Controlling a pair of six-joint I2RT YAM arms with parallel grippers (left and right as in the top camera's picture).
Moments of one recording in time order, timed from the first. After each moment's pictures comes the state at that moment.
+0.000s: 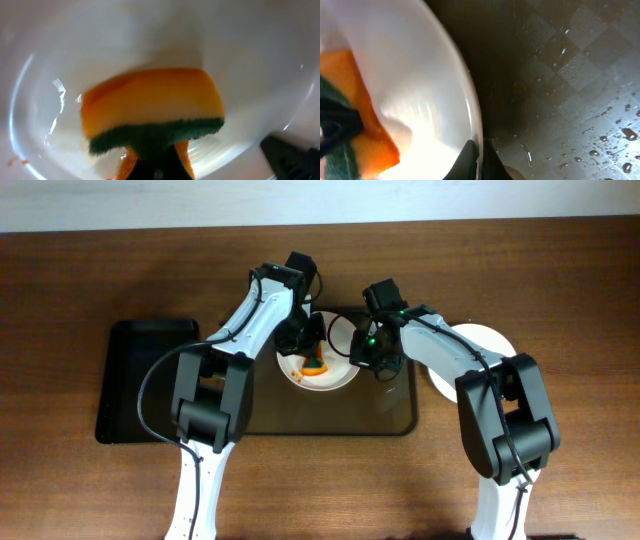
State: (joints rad) left arm -0.38 2.42 2.00 -1.14 0.29 -0.47; right arm 0.35 2.08 1.39 -0.63 -0.25 0.54
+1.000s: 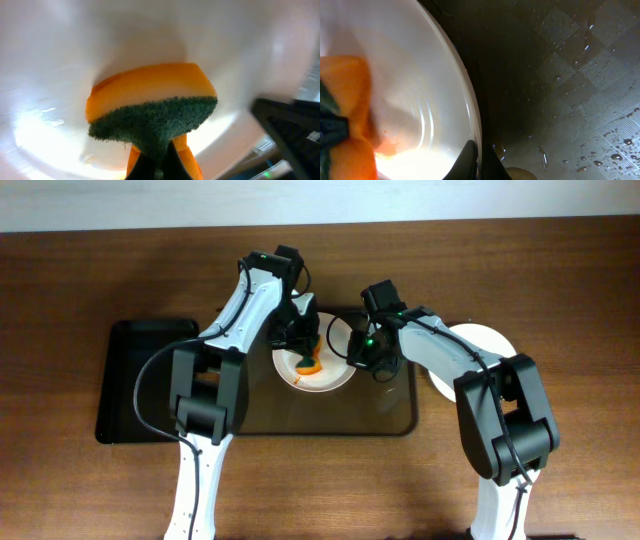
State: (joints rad) left arm -0.33 2.47 2.13 -1.31 0.41 -0.17; right arm 0.35 2.08 1.38 -0.61 -0.27 0.55
